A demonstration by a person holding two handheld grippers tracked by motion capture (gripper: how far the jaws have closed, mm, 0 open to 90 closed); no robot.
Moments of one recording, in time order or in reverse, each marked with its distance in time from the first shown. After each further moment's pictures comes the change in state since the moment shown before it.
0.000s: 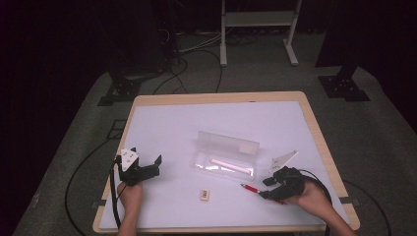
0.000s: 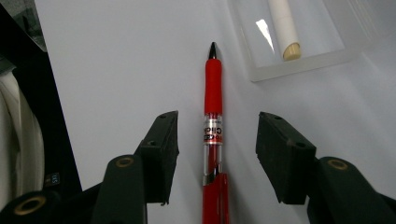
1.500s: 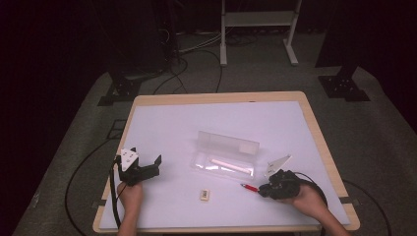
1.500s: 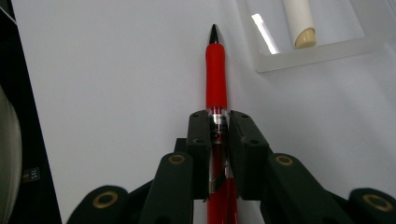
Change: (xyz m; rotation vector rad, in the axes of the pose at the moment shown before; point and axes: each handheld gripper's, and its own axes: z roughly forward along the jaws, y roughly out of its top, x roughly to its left) left arm 0.000 0.000 0.000 -0.002 -0.001 -0.002; right arm 0.002 -0.003 0.017 0.039 -0.026 -0.028
